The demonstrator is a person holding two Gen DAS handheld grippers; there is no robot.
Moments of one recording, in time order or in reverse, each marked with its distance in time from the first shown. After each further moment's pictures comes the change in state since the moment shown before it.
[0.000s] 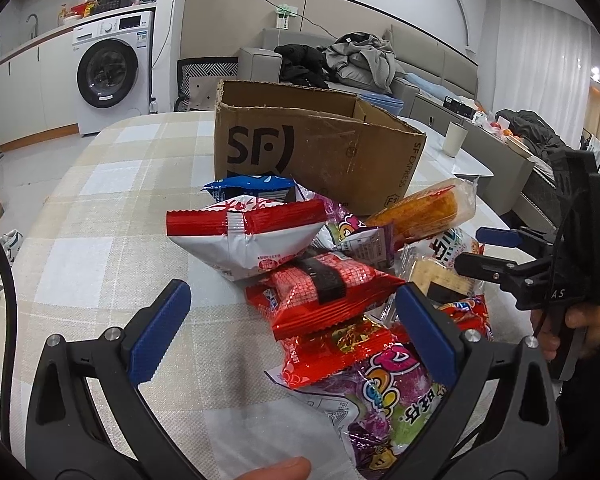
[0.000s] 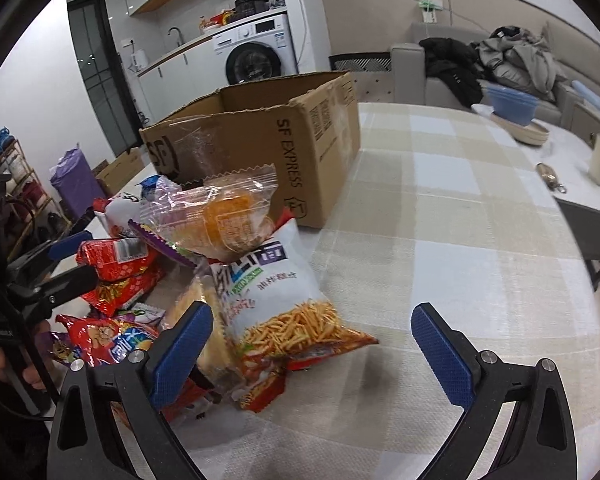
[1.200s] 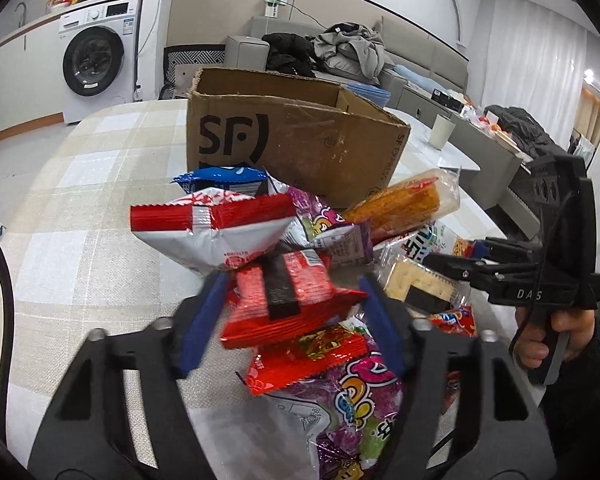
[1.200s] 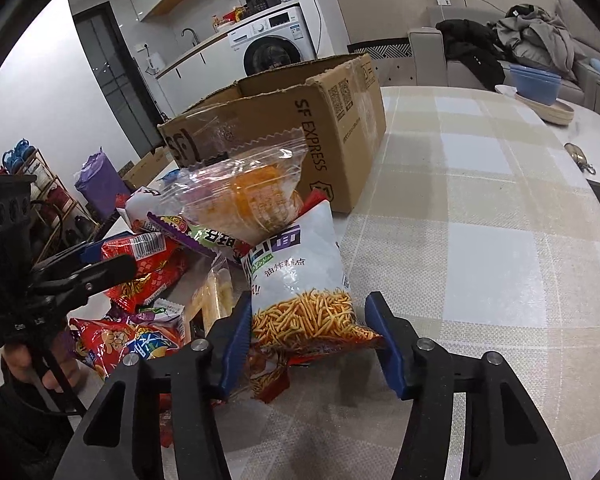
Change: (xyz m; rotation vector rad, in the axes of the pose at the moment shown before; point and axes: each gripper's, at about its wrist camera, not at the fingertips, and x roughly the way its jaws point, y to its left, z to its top) left arm 0.013 -0.010 0.006 0.005 0.053 -0.058; right arm 0.009 0.003 -0.011 0.031 0.019 0.098
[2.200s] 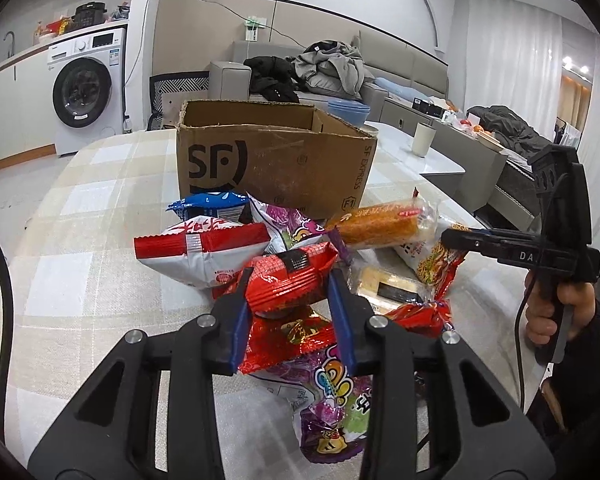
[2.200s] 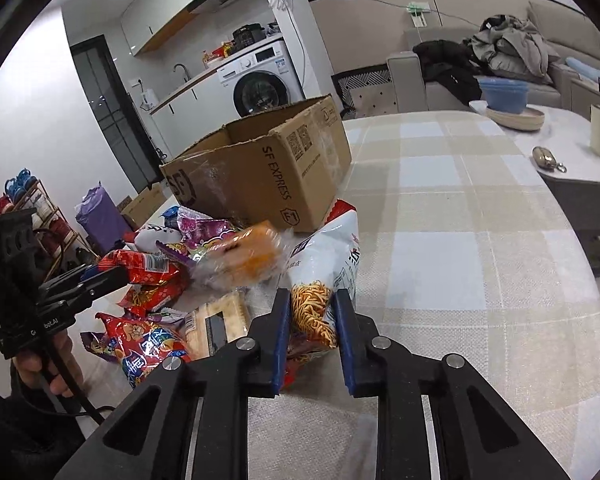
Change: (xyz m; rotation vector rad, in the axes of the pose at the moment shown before) left arm -0.031 -0.010 -0.013 0.067 -0.093 -0.030; right arm -0.056 -0.024 -0.017 0.065 -0.114 -0.004
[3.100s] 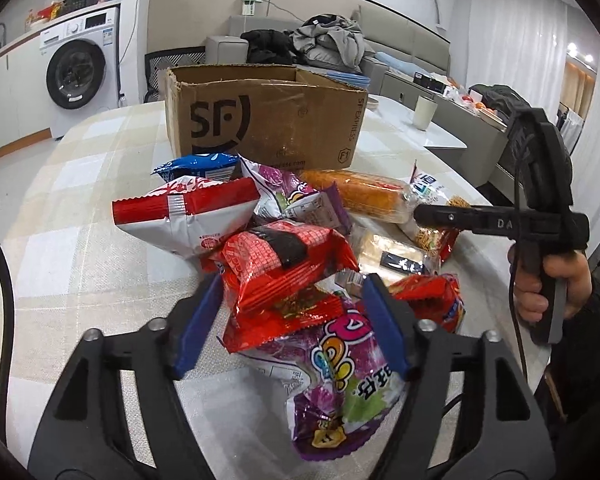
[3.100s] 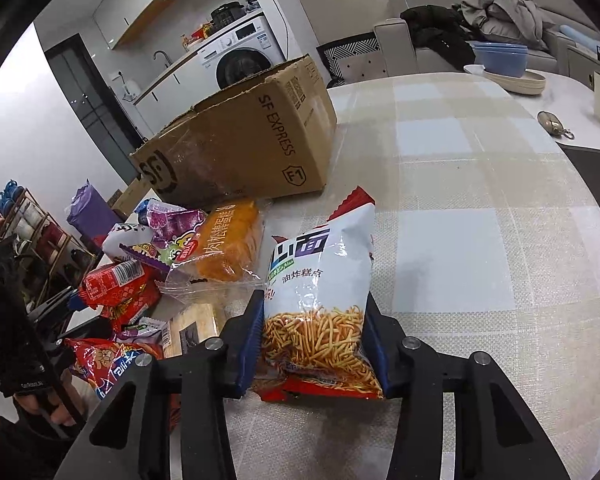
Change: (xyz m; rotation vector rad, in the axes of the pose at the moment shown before) left arm 0.008 -0.005 -0.012 -0.006 0.108 0.007; right arm 0.044 -0.007 0.010 0.068 0.100 -0.013
